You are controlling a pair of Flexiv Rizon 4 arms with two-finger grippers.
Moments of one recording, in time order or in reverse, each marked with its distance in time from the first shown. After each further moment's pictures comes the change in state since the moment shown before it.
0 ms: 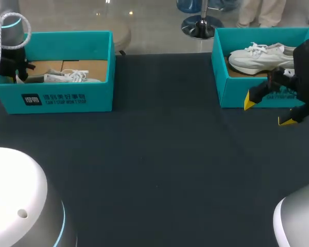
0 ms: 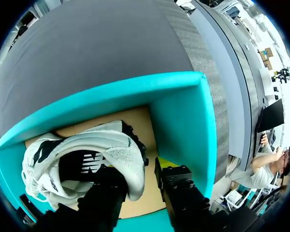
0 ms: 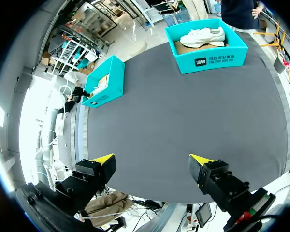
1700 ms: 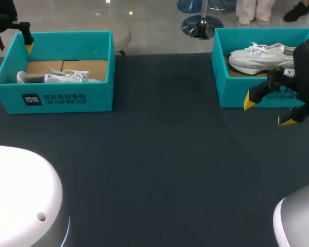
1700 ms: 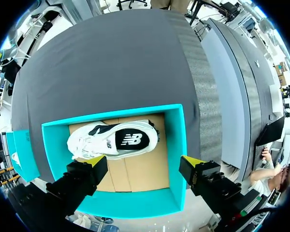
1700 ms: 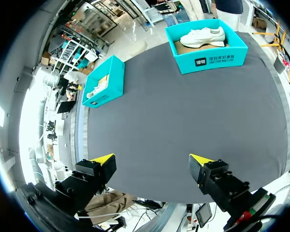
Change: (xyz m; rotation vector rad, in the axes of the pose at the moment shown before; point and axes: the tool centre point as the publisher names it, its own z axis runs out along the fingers) left arm -0.010 0.012 -0.140 0.061 -0.166 -0.124; right arm 0.000 0.000 0.000 0.000 0.000 0.000
